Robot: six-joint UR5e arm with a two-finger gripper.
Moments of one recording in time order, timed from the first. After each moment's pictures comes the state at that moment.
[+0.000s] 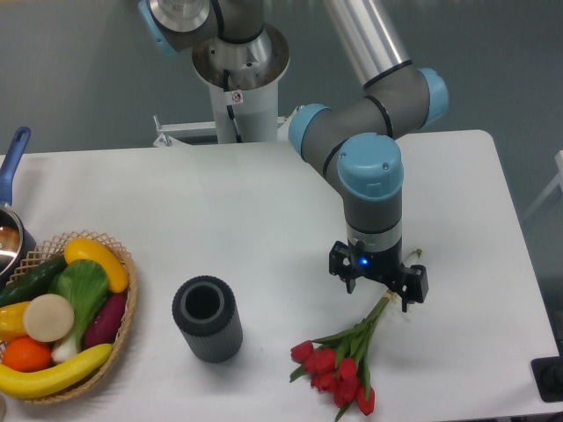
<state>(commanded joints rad) 2.53 -2.04 -1.57 -0.78 1.60 1.00</state>
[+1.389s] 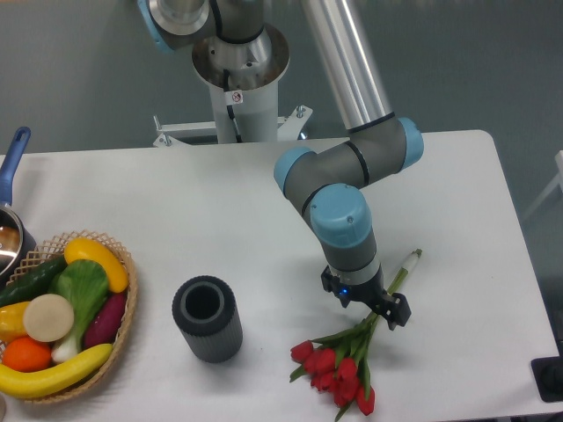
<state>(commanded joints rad) 2.48 -2.19 -1.59 -0.67 1.73 1.11</state>
